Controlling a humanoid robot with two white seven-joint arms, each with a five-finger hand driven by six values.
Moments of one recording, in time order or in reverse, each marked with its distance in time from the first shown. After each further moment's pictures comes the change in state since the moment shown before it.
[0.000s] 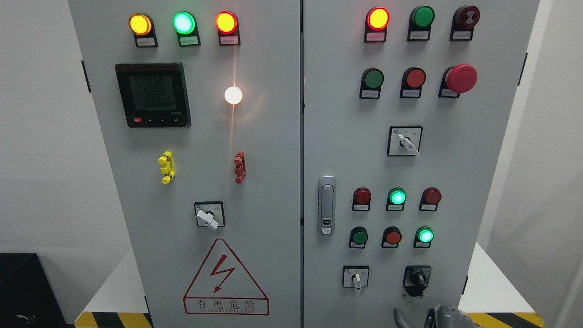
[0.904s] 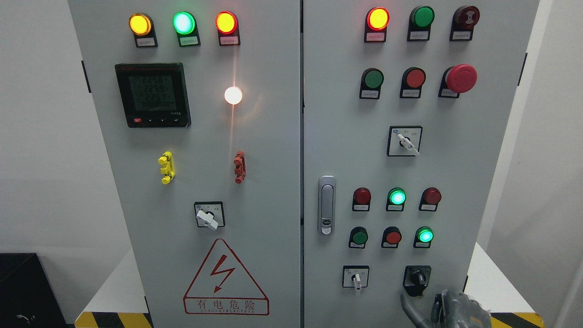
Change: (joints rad) left arm 0.000 0.000 0.000 0.000 0.000 0.000 0.000; right arm -0.061 -0.007 -0.038 -0.004 0.060 0.001 0.049
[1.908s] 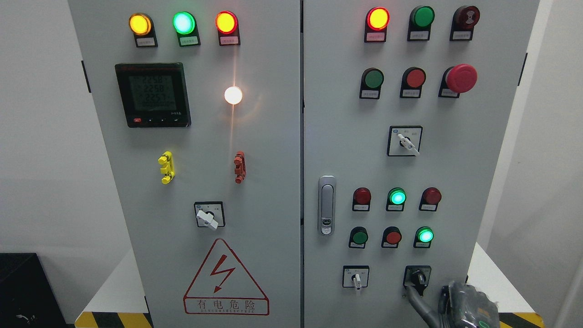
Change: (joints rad) left arm 0.000 0.000 0.000 0.000 0.000 0.000 0.000; right arm -0.029 -0.007 -0.026 0.004 0.010 -0.009 0.018
